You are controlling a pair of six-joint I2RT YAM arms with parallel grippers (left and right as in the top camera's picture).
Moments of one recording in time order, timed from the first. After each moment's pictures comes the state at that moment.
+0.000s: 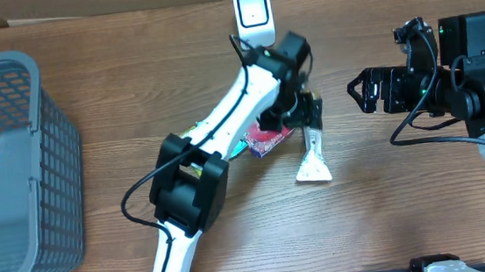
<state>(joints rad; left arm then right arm) -0.59 2.24 1.99 -1.20 0.32 -0.42 0.06 1.34 1.47 -1.11 -0.38 0.12</state>
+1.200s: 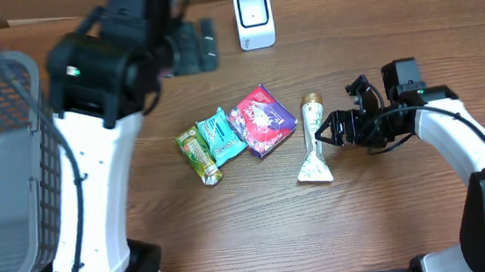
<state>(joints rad) -0.33 1.77 2.43 -1.53 -0.17 -0.33 0.06 1.67 1.01 -0.70 -0.68 0.06</state>
